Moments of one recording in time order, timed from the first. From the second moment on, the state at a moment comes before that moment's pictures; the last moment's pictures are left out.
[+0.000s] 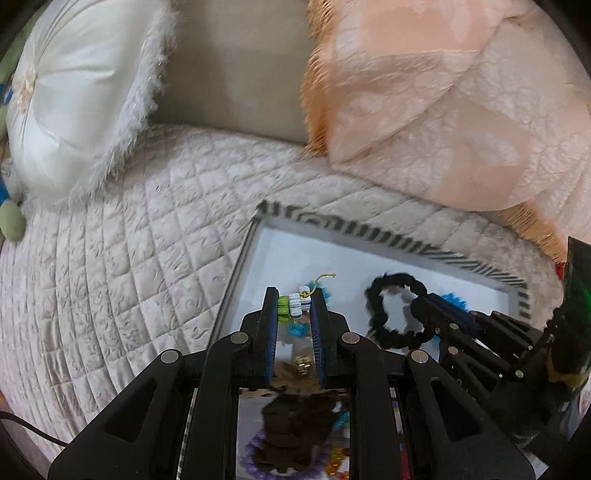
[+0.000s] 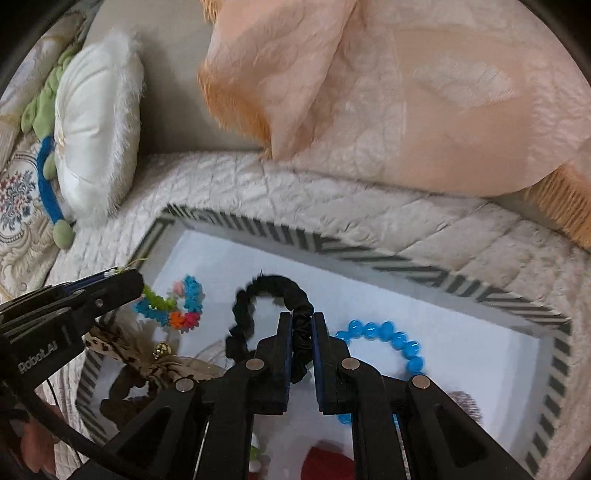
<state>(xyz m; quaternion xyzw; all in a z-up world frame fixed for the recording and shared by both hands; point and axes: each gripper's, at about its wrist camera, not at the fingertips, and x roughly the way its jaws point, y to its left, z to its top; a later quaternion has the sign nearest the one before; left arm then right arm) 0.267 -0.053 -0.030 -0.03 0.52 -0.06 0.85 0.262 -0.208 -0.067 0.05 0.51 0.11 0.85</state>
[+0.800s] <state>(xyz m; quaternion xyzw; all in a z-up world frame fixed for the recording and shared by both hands) 0.173 -0.051 0.004 -0.01 0.46 -0.06 0.89 0.132 -0.242 -0.005 0.07 0.44 0.04 0.90</state>
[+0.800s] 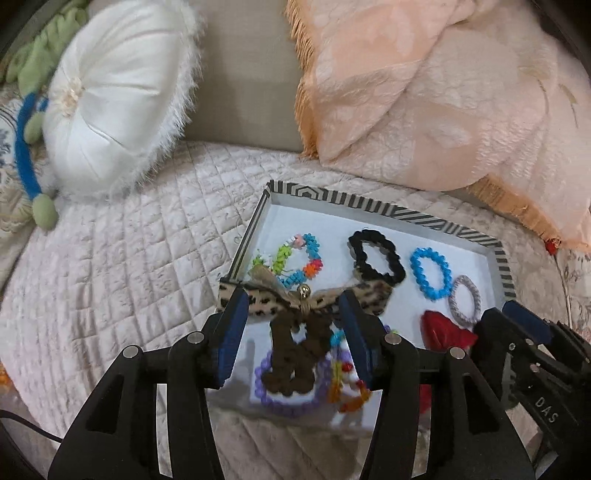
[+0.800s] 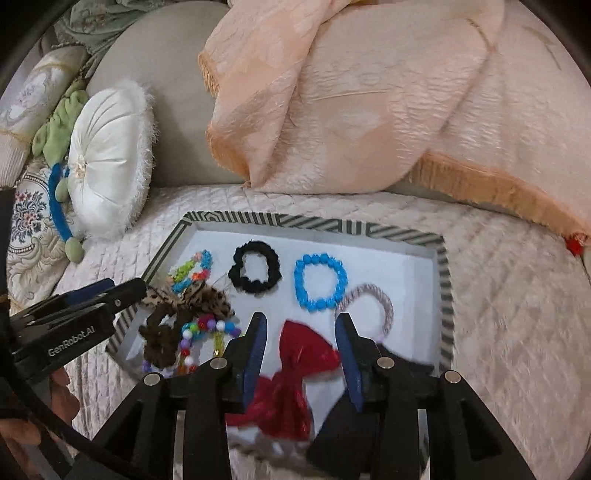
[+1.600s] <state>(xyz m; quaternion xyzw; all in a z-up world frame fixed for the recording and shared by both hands) 0.102 -0.049 0.051 0.01 0.40 -0.05 0.91 0.072 -0.235 0.039 0.06 0.40 0.01 0.91</state>
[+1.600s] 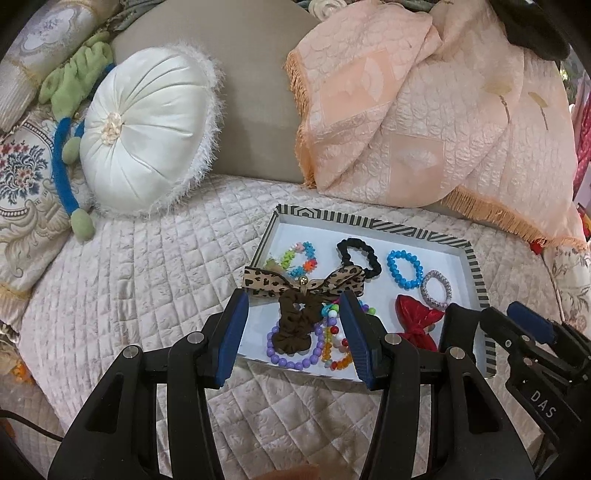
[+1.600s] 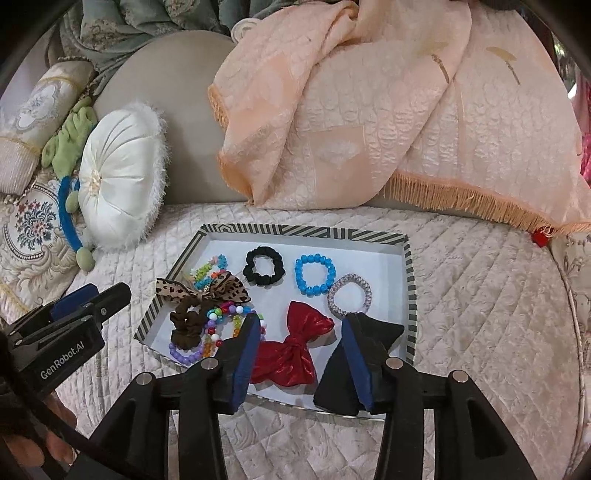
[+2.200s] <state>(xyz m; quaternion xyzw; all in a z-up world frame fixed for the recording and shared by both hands) 0.088 -0.051 0.063 0.01 0.38 -0.04 0.92 0.062 -0.228 0.047 0.05 0.40 0.02 0.91</state>
